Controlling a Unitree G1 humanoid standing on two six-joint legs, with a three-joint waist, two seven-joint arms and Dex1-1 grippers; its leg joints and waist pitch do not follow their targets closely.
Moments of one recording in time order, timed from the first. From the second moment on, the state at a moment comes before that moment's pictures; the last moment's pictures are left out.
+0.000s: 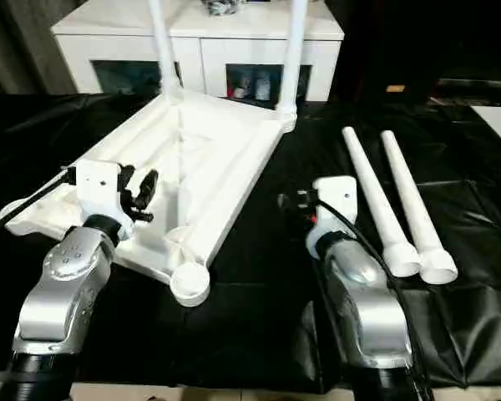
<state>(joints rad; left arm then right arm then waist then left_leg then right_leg) -0.24 0.11 0.00 -0.09 -0.02 0.35 -0.18 -0.27 -0.12 -0.03 -0.11 0.08 0.61 0.12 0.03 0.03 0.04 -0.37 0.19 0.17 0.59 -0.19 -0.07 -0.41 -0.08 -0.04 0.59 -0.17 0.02</state>
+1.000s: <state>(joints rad) -0.25 0.47 -0.16 -0.41 -0.24 0.59 -0.71 -0.85 -0.51 -0.09 1.04 0.05 0.70 0.42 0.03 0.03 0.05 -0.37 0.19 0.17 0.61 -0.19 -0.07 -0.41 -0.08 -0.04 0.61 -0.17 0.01</state>
